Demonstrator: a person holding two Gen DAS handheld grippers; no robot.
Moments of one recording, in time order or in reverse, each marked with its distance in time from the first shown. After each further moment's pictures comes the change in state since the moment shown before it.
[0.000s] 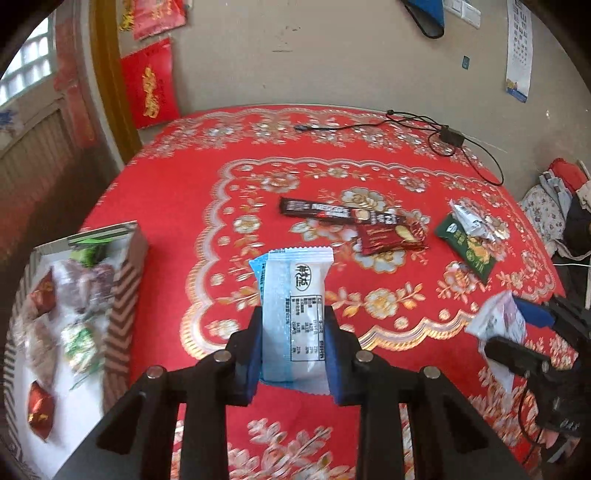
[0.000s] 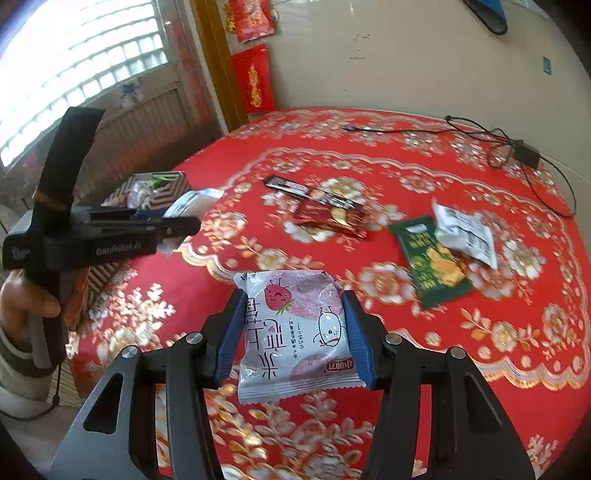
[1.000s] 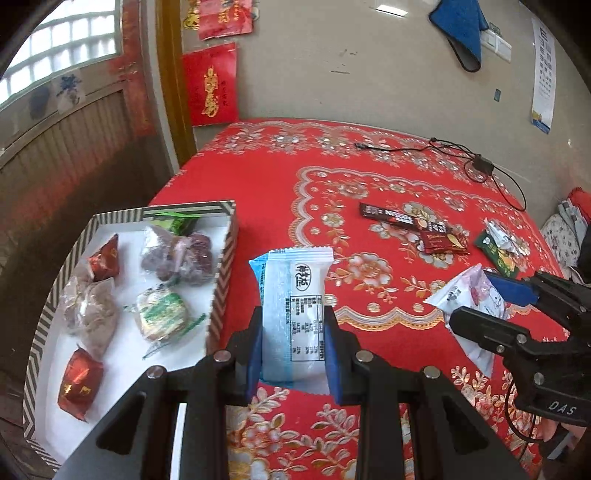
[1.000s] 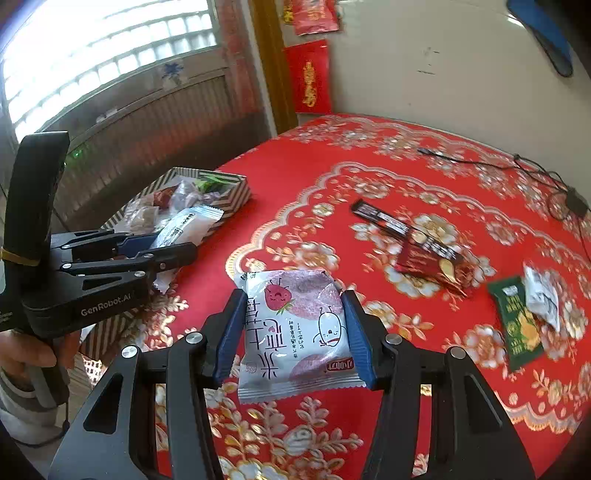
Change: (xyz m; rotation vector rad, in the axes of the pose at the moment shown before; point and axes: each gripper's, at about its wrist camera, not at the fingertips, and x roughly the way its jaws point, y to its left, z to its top) left arm -0.033 0.070 -0.031 -0.101 -0.070 0.070; right arm 0.041 0.088 0.038 -0.111 0.013 0.070
